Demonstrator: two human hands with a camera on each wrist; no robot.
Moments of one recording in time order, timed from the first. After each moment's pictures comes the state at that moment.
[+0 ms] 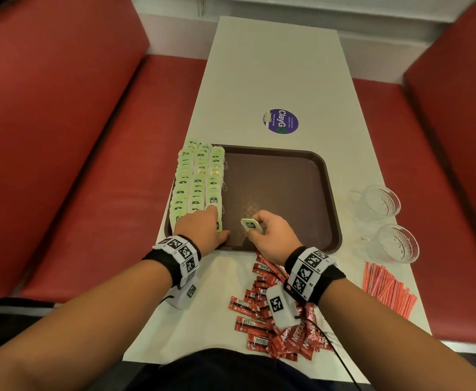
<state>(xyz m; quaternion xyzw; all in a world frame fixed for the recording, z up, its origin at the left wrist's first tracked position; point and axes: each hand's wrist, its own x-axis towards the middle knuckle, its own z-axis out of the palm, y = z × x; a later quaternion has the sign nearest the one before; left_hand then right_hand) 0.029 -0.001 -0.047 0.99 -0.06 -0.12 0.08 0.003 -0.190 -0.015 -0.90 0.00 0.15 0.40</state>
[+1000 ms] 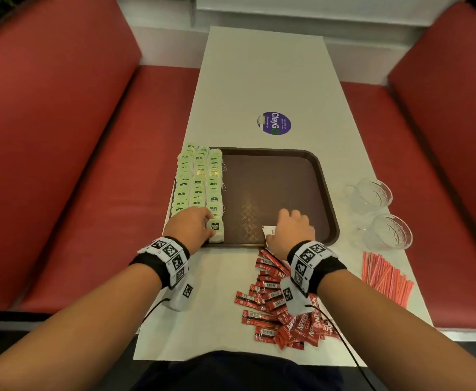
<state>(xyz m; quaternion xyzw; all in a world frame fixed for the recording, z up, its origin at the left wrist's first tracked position) 0.026 0.033 -0.049 0.97 -0.05 -0.12 0.21 0.001 -0.203 -0.028 -0.98 0.10 0.17 0.07</state>
